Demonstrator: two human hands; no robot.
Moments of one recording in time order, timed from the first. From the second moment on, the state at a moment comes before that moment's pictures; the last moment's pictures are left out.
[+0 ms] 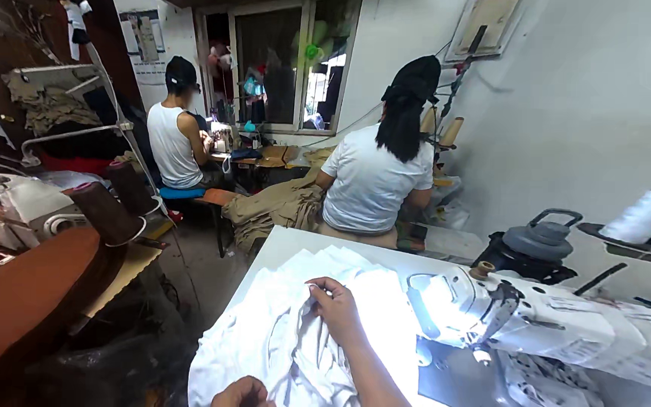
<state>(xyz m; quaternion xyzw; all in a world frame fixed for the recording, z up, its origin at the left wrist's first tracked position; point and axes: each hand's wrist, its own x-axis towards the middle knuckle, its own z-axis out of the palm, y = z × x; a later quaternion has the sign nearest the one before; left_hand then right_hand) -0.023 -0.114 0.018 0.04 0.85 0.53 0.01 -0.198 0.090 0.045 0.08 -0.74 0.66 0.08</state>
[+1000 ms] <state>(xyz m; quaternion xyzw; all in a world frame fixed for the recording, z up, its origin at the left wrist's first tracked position) -0.020 -0.128 0.033 -0.09 0.75 0.64 0.13 -0.198 0.088 0.049 0.09 -0.69 0.71 0.08</state>
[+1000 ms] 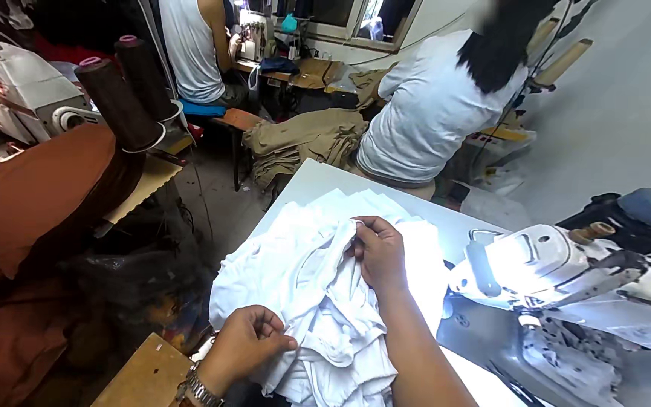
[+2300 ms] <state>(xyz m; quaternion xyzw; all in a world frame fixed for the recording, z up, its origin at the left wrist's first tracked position) -0.098 -0.124 0.011 0.20 0.69 0.66 -0.20 -0.189 0.072 0.064 0.40 -0.65 0.61 -0.22</state>
